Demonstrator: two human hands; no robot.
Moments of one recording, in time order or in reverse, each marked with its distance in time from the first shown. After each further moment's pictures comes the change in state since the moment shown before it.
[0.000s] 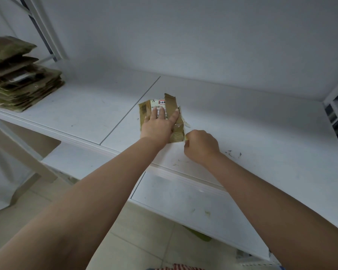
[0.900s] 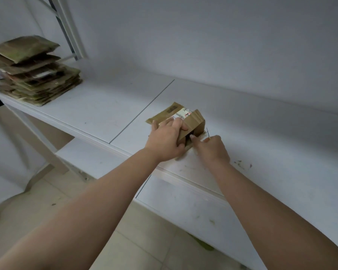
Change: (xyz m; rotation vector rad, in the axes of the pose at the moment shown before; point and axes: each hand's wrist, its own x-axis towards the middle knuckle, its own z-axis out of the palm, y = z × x) left_hand -0.028 -0.002 -0.006 -0.407 0.081 0.058; right_hand 0.035 0.018 0.033 0.601 0.047 0.502
